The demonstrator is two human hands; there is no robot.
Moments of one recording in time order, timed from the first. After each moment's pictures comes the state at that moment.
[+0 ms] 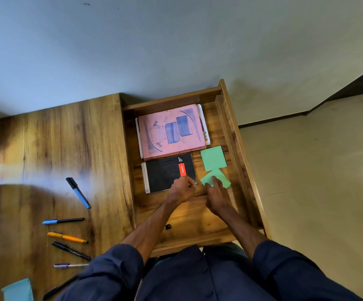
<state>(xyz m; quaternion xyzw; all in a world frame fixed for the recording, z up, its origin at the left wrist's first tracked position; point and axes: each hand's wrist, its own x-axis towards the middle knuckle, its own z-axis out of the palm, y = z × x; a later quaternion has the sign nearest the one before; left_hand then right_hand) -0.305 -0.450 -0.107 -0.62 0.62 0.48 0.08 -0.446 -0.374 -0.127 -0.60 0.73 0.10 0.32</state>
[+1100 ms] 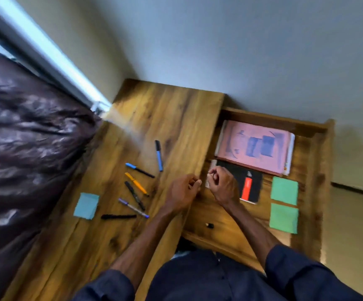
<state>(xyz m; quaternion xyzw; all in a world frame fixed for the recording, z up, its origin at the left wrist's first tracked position) -0.120 -0.389 -0.010 -0.75 0.55 0.33 -0.18 -0.281 -0.437 -0.048 -0.70 0.58 -0.26 0.32</state>
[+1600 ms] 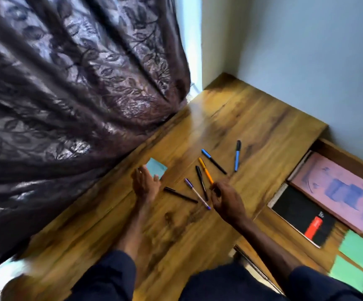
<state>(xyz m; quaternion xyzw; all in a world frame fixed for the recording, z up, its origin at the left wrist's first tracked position) 0.164 -0.202 -0.031 -0.96 0.21 0.08 -0.16 -0.090 -0.337 -0.023 -0.87 0.32 -0.18 0.34</state>
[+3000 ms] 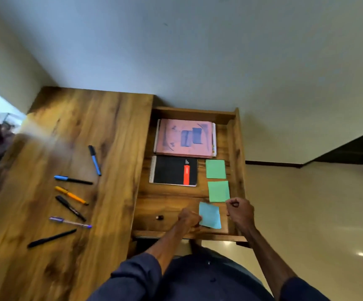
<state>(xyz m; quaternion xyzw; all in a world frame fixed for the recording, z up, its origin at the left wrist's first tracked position) -0.317 -0.315 -0.115 -0.71 0.26 0.65 -0.03 -0.501 -0.302 -0.062 -0.37 0.82 -0.23 0.38</state>
